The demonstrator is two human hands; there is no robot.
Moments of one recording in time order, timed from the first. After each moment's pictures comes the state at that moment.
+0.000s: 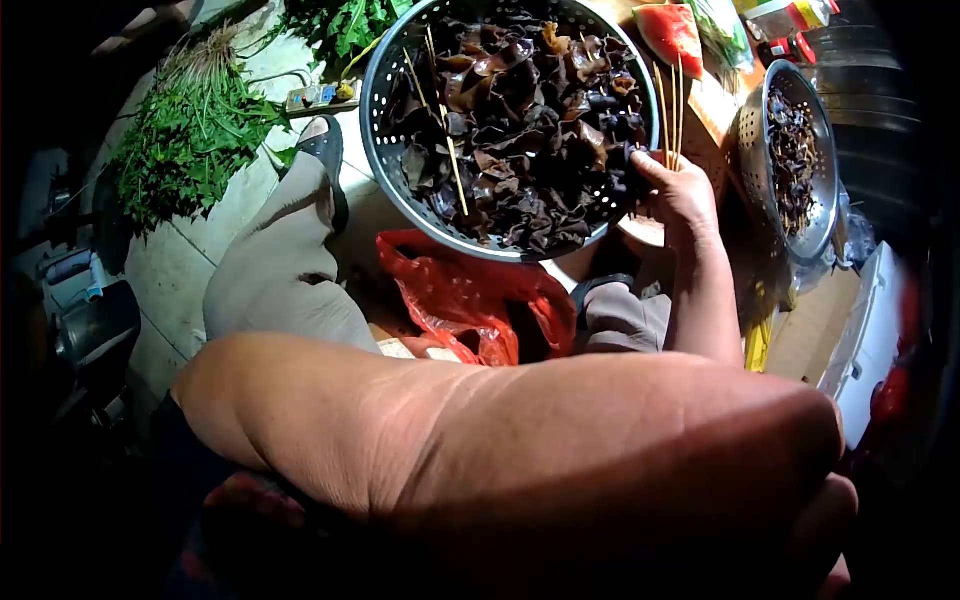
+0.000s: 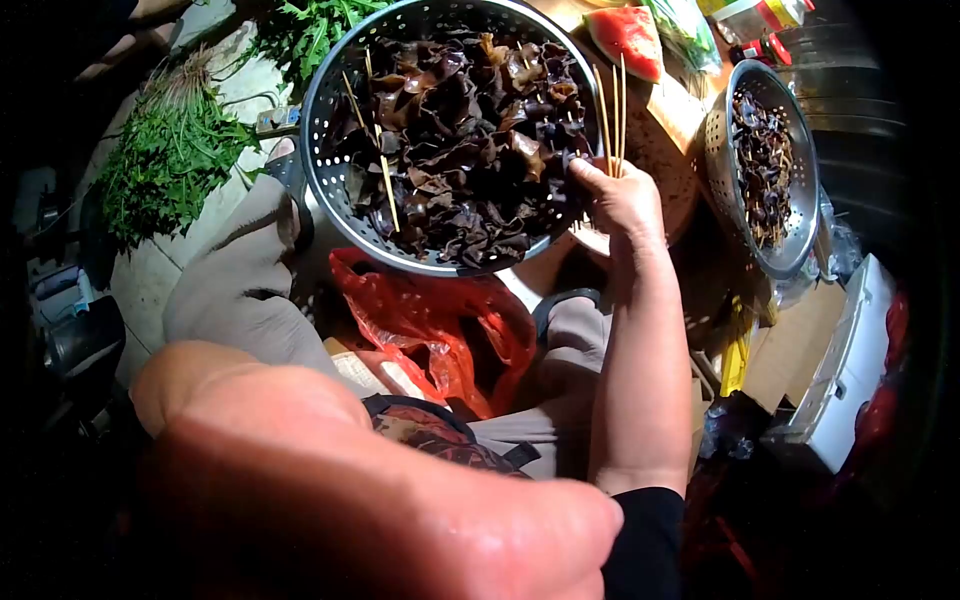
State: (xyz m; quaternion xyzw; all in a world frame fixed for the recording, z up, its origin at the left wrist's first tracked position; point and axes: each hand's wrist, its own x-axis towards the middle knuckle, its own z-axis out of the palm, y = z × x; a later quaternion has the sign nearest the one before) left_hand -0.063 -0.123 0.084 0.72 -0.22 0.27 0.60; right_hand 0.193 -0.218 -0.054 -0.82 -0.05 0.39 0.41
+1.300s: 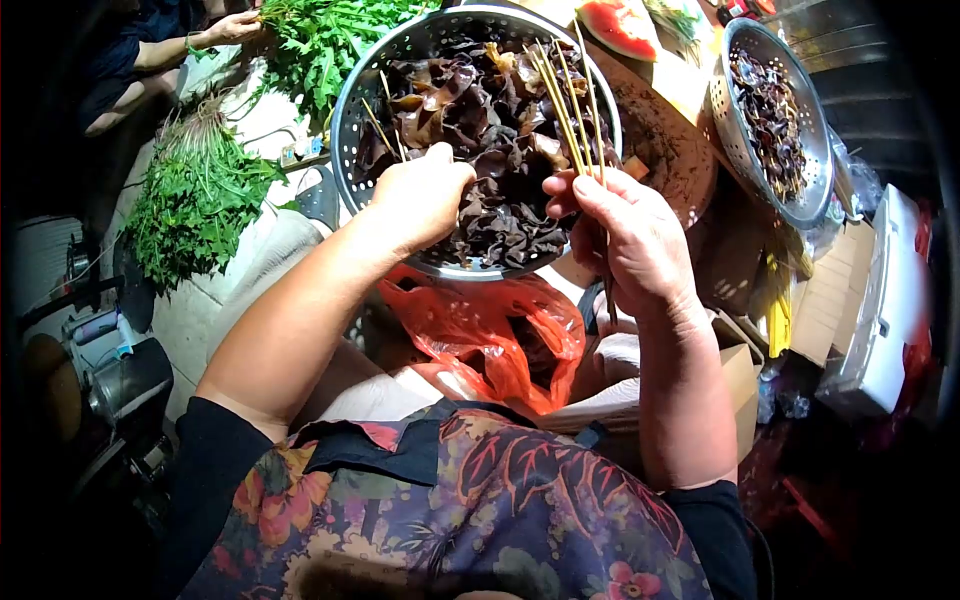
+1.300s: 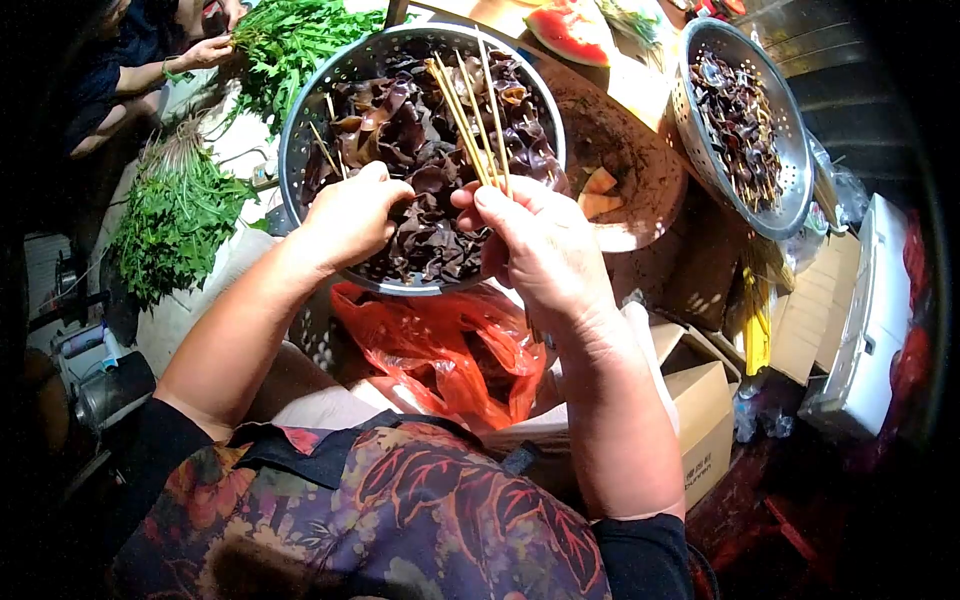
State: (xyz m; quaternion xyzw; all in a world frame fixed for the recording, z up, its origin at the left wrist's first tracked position) left_hand 0.000 -0.037 -0.059 0.97 0.13 -0.11 0.19; right_hand 0.112 -0.217 0.021 -0.64 -0.08 0.49 0.59
